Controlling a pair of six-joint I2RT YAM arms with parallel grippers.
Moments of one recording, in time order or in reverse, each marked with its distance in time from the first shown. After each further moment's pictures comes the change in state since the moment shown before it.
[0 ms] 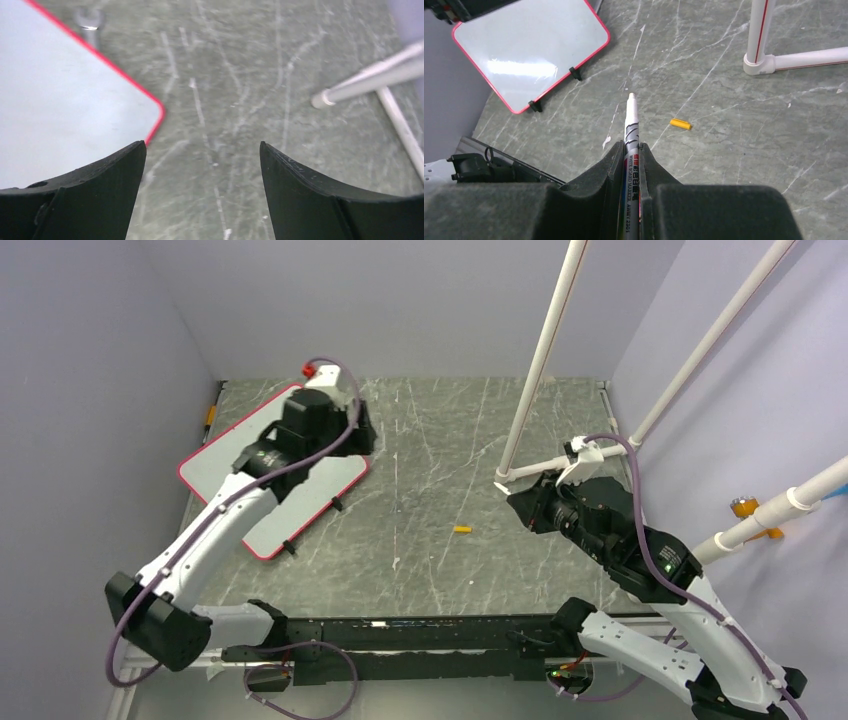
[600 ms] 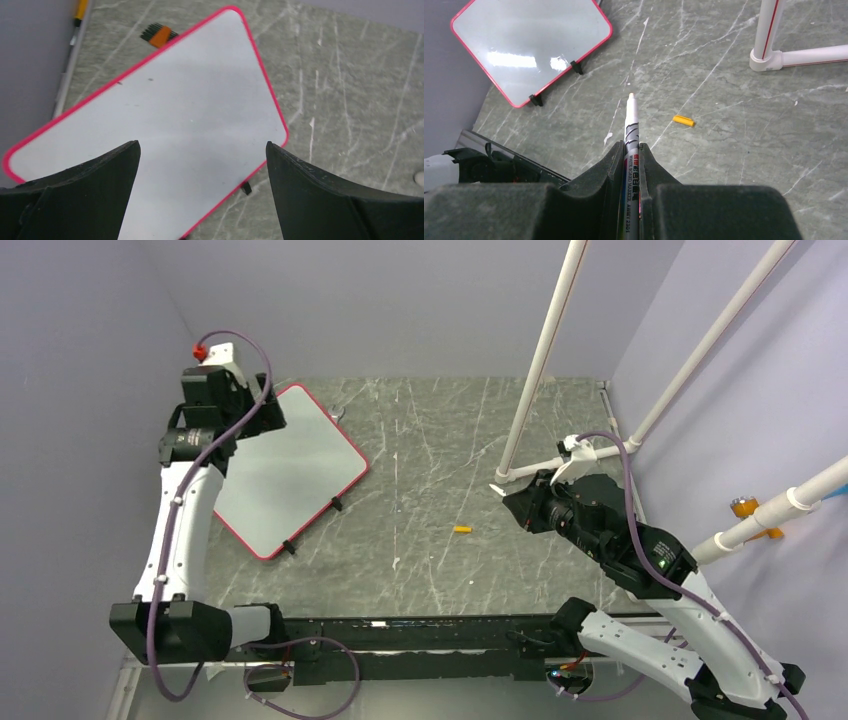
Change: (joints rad) left arm 0.558 -0.040 0.108 -0.188 0.106 0.177; right arm 0.000 0.024 -0.001 0.005 -0.027 0.000
